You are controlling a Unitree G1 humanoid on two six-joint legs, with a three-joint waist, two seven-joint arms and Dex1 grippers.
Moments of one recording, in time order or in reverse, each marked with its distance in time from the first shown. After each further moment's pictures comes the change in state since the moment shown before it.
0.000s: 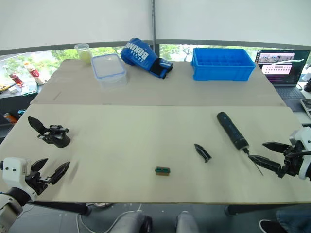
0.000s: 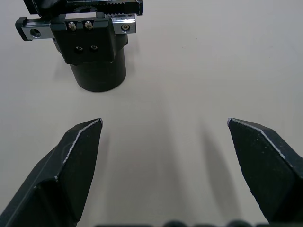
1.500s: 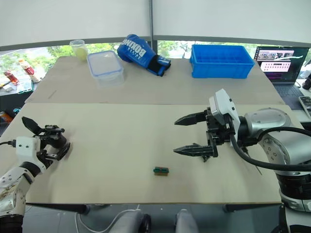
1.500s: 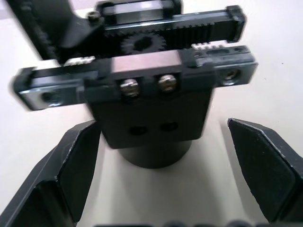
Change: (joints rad) left arm -0.429 0.075 -0.128 0.569 0.191 -0.262 -0.013; right arm -0.564 0.106 0.469 -0.527 0.277 0.266 0.041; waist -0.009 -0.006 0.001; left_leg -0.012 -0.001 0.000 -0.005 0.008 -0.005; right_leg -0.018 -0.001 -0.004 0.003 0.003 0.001
